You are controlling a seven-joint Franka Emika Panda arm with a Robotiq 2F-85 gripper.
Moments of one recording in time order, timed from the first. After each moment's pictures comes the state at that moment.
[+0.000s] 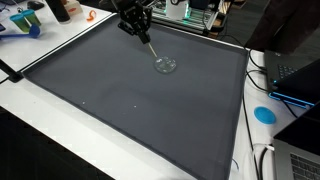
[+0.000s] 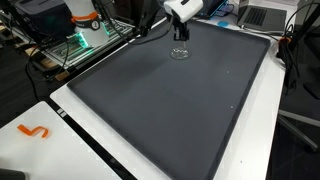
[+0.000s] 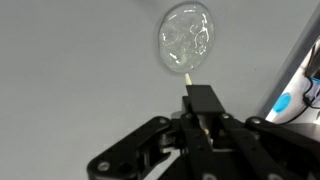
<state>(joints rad) -0.08 0.17 0.06 -2.20 0.63 2.26 -0.83</state>
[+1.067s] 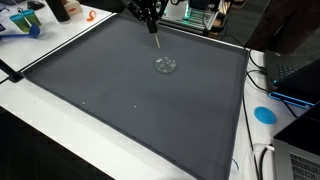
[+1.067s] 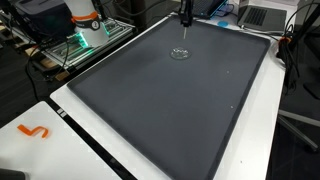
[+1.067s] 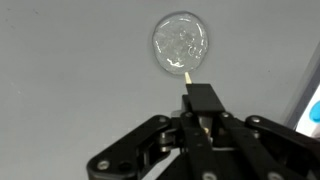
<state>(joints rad) 0.04 0.07 0.08 -2.17 0.25 2.23 -0.30</state>
